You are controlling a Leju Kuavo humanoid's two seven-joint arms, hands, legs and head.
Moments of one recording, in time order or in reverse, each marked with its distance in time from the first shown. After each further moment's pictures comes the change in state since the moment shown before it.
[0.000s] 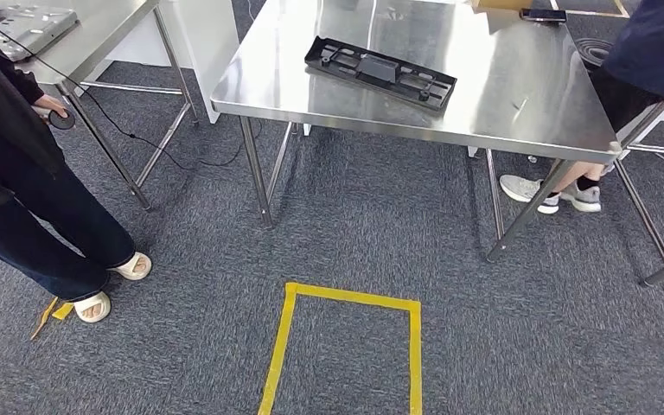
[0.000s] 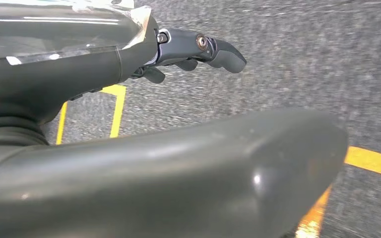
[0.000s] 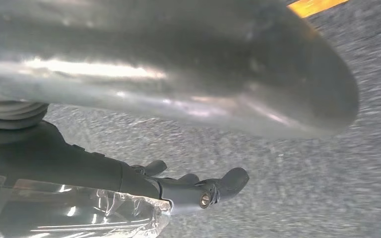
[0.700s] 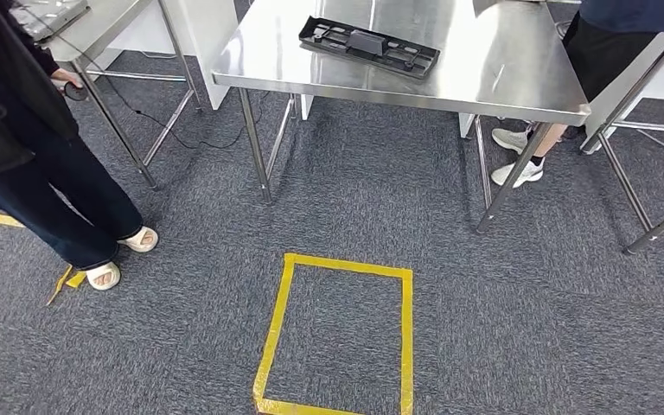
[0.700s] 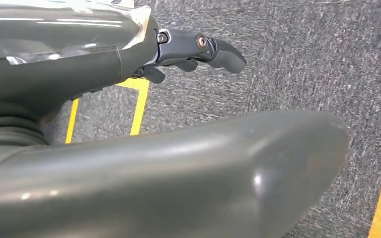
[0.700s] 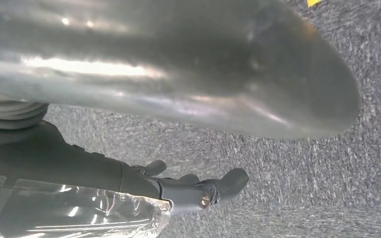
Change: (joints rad) left arm 0.000 0.002 0.006 0.002 0.012 0.012 -0.017; right arm -0.021 0.001 -0.001 0.000 0.028 0.008 0.007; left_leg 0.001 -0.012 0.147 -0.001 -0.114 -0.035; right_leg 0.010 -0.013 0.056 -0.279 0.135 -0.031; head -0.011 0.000
